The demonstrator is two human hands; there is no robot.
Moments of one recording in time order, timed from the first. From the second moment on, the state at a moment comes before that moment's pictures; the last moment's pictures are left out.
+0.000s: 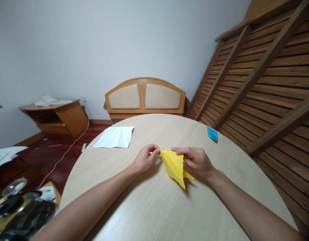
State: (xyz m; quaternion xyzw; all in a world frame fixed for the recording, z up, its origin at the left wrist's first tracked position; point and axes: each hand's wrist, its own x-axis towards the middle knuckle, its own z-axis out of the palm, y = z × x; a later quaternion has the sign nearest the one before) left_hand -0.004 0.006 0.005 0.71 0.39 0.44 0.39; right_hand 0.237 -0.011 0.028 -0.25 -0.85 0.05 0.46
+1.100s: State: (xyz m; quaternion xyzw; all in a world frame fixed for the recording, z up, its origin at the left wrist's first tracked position) left_hand 0.000 0.008 0.007 0.55 0.45 0.50 0.49; right_hand 0.228 -0.002 0.019 -0.43 -0.62 0.51 0.42
